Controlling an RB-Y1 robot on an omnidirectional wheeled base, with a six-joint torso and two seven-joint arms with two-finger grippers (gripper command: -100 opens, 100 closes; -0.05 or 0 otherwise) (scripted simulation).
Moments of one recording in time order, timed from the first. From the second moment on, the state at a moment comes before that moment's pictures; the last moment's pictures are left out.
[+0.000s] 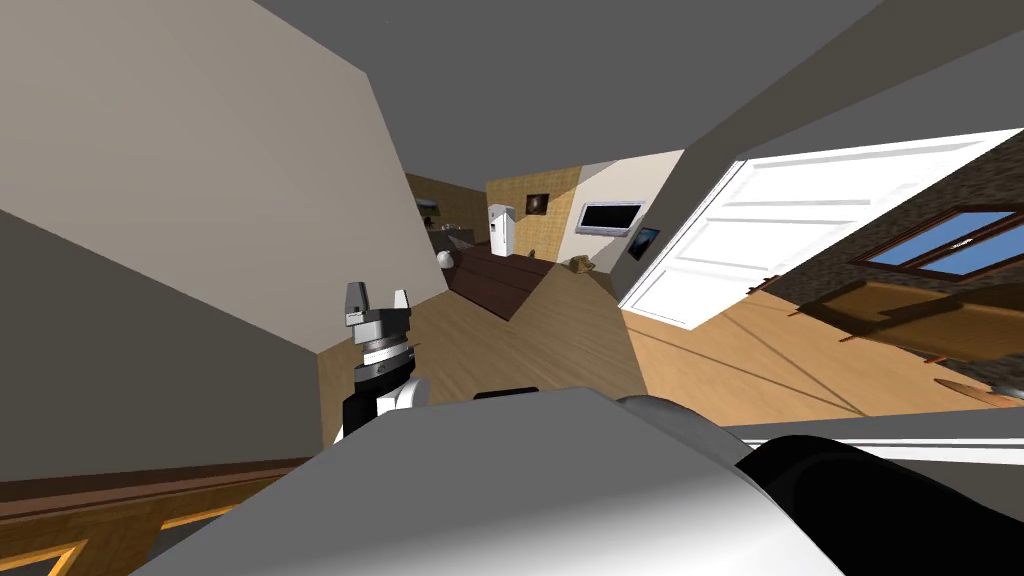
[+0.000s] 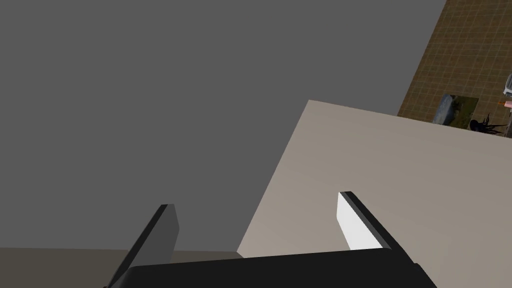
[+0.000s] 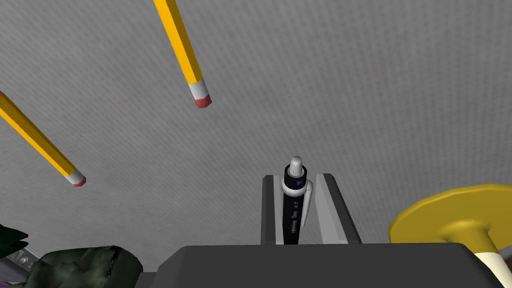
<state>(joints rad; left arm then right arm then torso) 0.51 -0.05 0.00 -2.31 0.07 -0.55 -0.05 0.94 -0.98 0.40 -1.17 0.62 -0.14 -0.58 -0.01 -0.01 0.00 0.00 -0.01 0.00</state>
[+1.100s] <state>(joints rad) 0.51 -0.05 0.00 -2.31 0.07 -0.55 -0.05 0.85 -0.98 0.36 -0.94 0.56 -0.37 -0.29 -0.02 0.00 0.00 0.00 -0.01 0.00</state>
